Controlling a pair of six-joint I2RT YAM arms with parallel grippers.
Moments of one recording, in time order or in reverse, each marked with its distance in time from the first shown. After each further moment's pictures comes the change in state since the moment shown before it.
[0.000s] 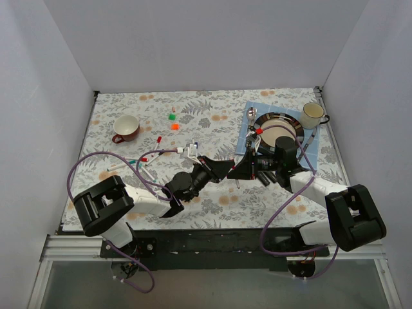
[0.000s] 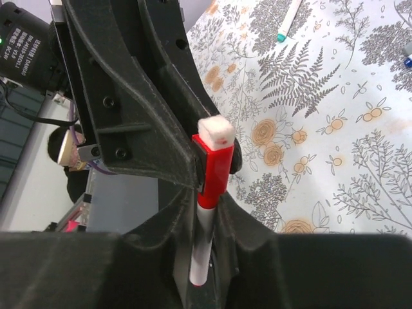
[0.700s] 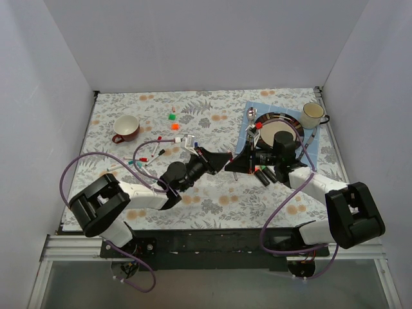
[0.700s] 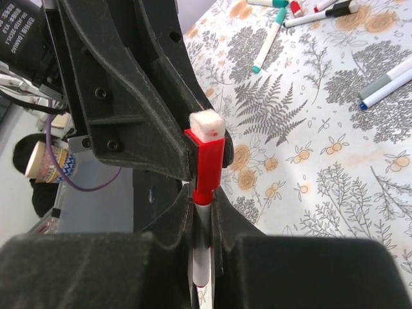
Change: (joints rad) left arm 0.116 -0.021 0.031 -0.020 0.155 0.051; right arm -0.002 0.019 0.064 -0.035 0.058 -0.079
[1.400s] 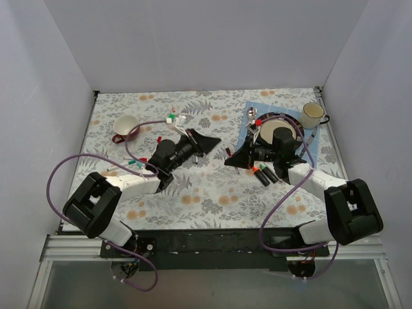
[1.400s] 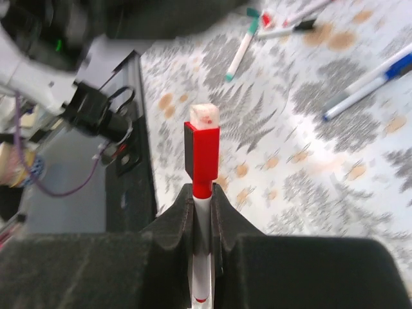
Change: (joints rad) left arm 0.239 -0.033 0.119 -0.226 0.371 -0.030; right arm 0.007 0.032 0.063 -0.011 0.107 -0.096
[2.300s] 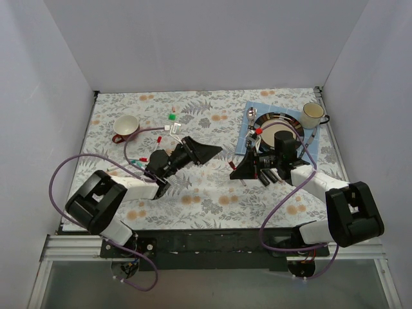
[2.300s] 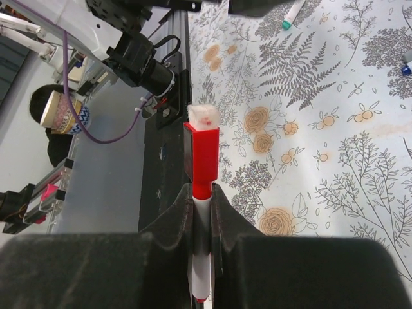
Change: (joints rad) left arm 0.058 0.023 -0.123 0.294 0.094 -0.162; right arm -0.046 -0.021 -0.033 -0.217 -0.278 -0.137
